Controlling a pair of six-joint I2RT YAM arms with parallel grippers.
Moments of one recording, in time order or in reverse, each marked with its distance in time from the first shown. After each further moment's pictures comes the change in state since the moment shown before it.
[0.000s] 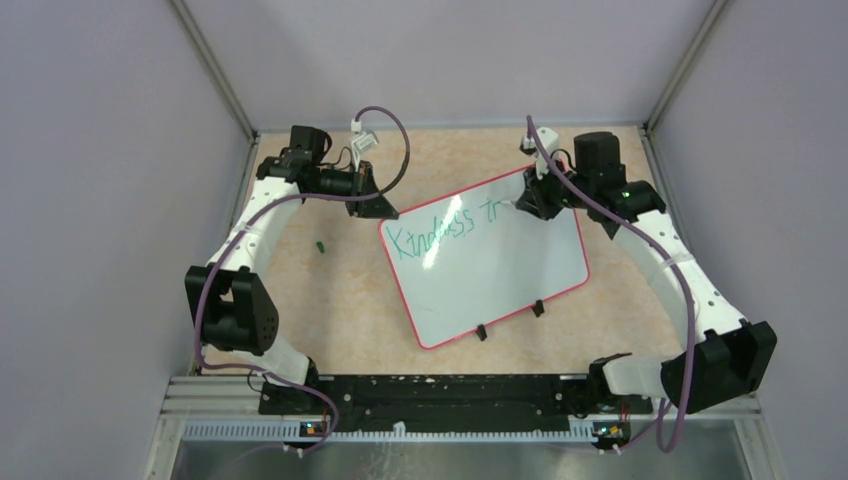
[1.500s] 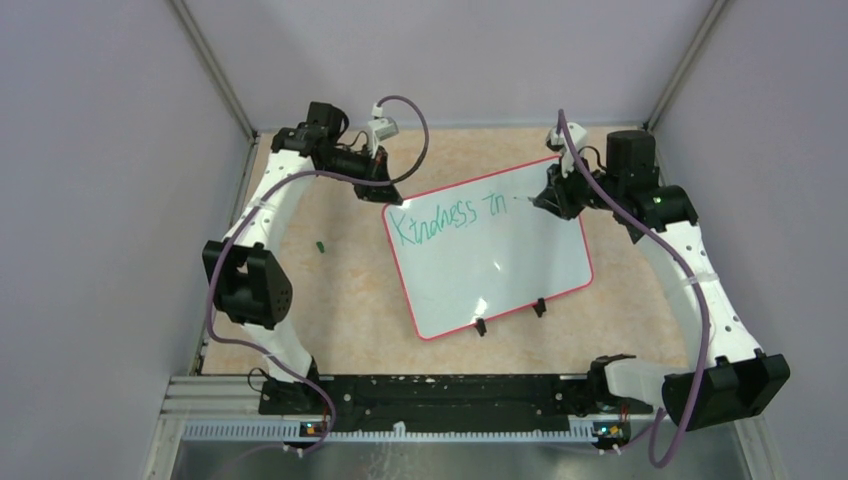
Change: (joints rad) left arm -0.057 0.167 0.277 -0.175 -0.174 0.179; right arm -0.105 -0.085 0.039 -0.098 -0.098 -0.041
